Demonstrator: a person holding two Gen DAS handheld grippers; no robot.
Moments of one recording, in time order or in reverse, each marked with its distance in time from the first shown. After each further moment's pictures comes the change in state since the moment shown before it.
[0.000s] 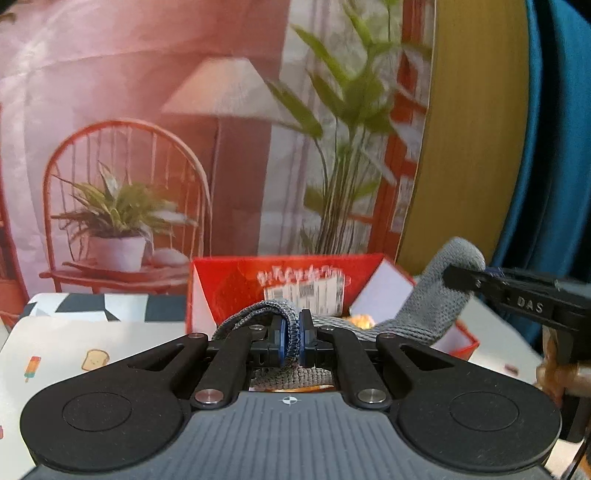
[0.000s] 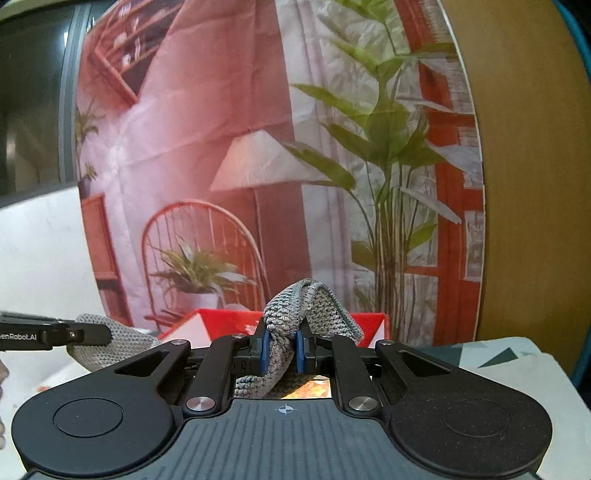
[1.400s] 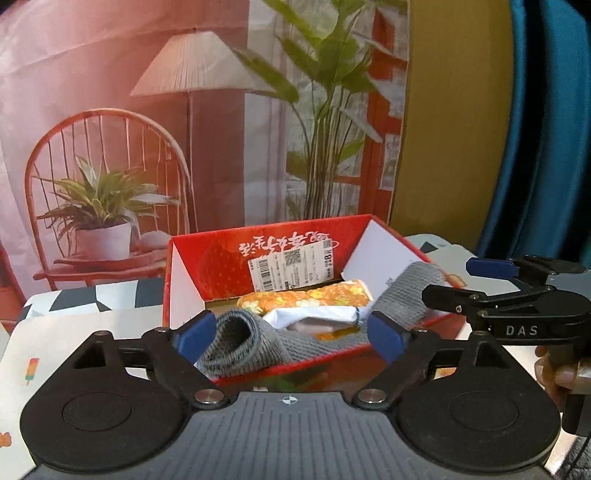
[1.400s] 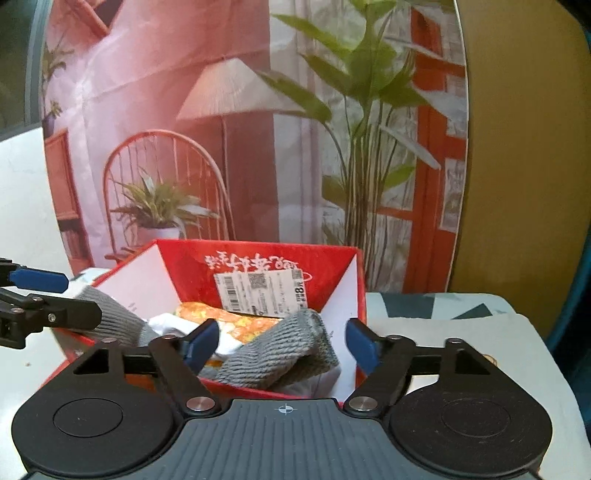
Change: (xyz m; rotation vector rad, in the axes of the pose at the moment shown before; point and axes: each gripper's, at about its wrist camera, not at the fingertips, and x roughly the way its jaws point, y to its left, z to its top) left arm 0.004 -0.018 -0.008 0.088 0.075 -0.009; right arm 0.008 0.006 -0.029 -0.019 0.148 -0.099
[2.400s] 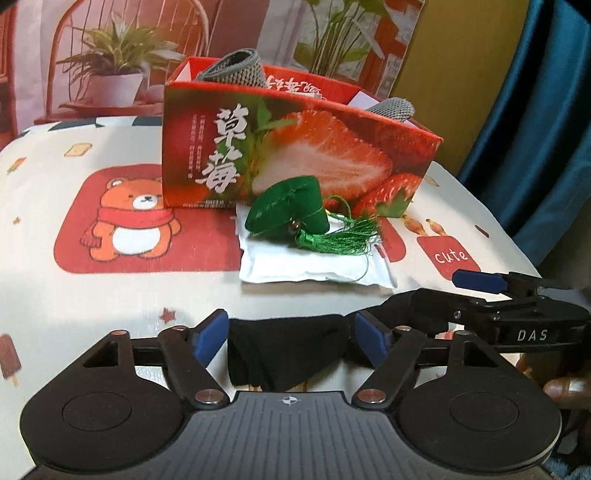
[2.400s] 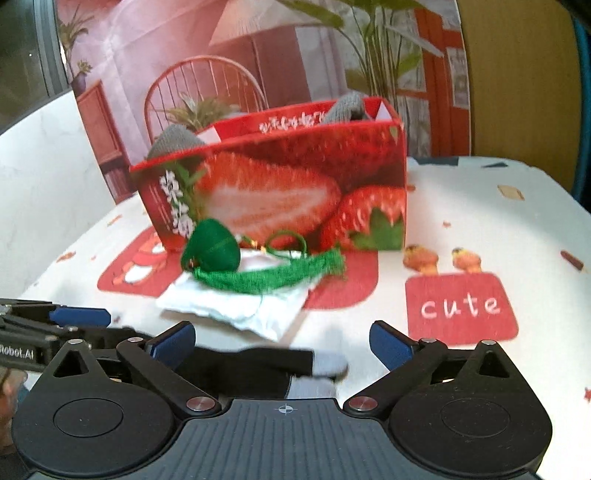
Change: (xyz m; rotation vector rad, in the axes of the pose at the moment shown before) left arm -0.030 -0.017 -0.166 -0.216 0.195 -0.084; right arm -0.070 0.030 -0.146 0.100 0.229 0.116
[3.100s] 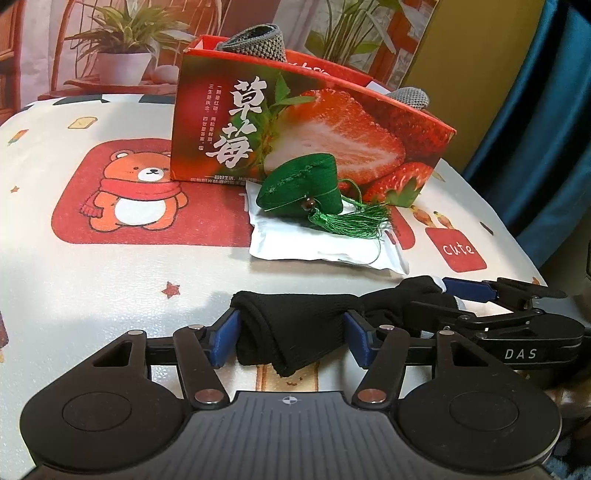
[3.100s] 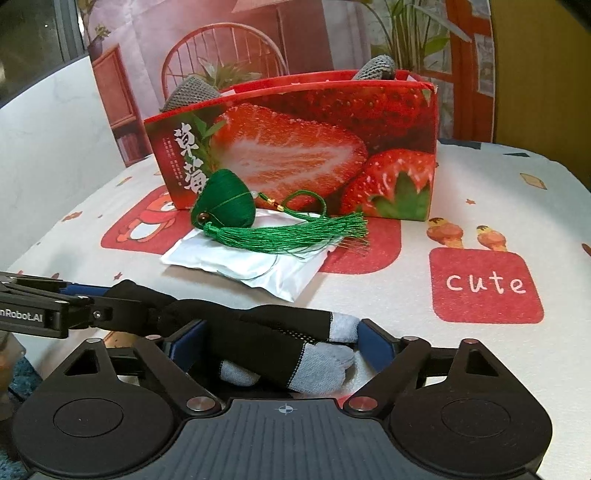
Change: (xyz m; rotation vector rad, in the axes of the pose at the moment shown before) left arm 0.009 0.008 -0.013 -0.041 0.021 -0.012; right arm 0.016 0.006 -0.012 -0.062 0.075 0.034
